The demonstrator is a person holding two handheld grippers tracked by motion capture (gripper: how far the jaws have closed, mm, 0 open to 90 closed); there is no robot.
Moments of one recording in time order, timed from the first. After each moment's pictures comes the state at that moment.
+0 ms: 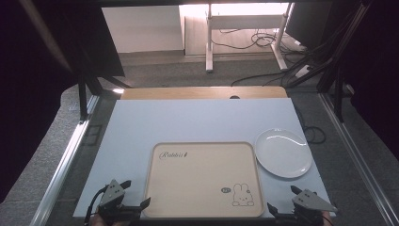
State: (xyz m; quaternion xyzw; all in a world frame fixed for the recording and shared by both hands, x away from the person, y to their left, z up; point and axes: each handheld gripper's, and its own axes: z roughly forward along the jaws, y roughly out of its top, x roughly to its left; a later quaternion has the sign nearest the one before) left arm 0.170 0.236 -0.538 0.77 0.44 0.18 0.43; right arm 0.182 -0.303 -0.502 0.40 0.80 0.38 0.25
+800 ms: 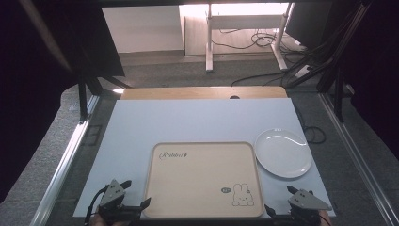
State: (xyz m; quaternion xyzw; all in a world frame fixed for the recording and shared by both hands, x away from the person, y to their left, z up) left arm 0.171 0.236 -0.538 0.77 0.43 0.18 0.43; right arm 0.184 -0.299 -0.504 0.37 0.81 0.38 0.24
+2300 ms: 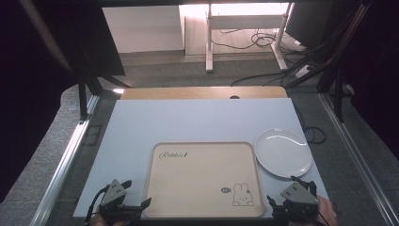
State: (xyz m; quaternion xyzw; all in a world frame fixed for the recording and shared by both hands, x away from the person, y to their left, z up) left arm 0.172 0.234 -0.538 0.77 0.44 0.18 0.42; right arm 0.201 -0.288 -0.493 0.33 0.83 0.28 0.34
